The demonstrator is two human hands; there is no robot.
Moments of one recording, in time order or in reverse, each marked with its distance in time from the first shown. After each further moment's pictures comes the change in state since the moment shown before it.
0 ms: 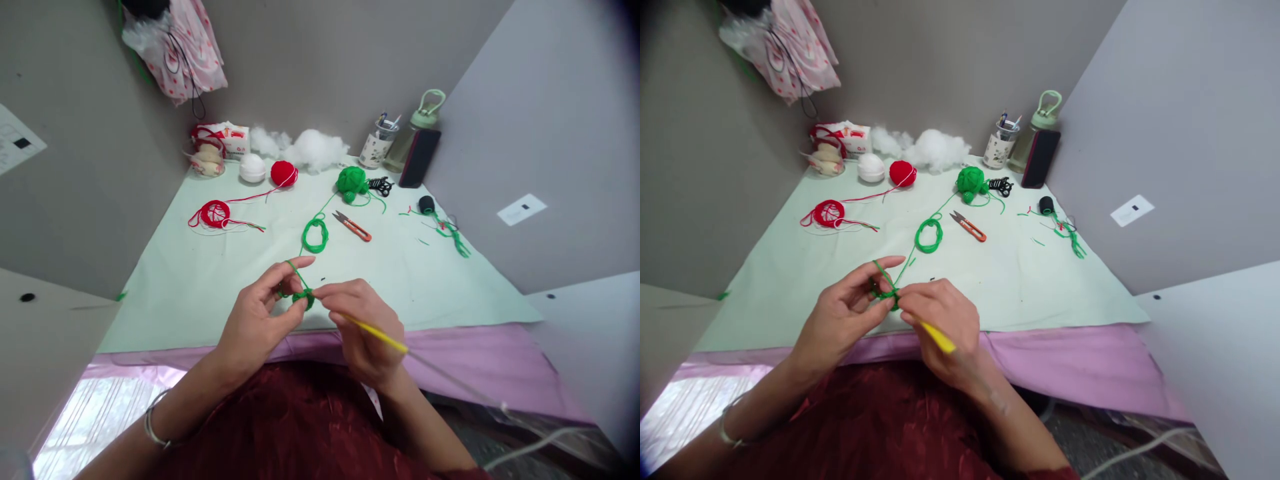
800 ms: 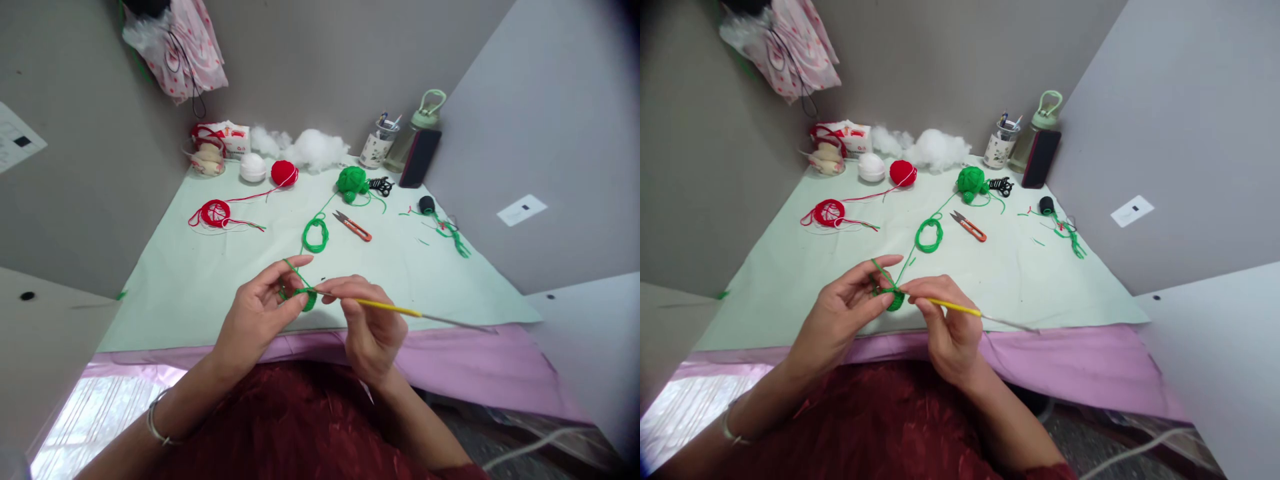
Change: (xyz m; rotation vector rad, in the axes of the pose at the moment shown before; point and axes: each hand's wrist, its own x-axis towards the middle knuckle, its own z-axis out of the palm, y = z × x) left_hand 0.001 -0.006 -0.003 -0.141 -0.018 -0.033; right_hand -0.006 0.007 0.018 0.267 0.248 0.210
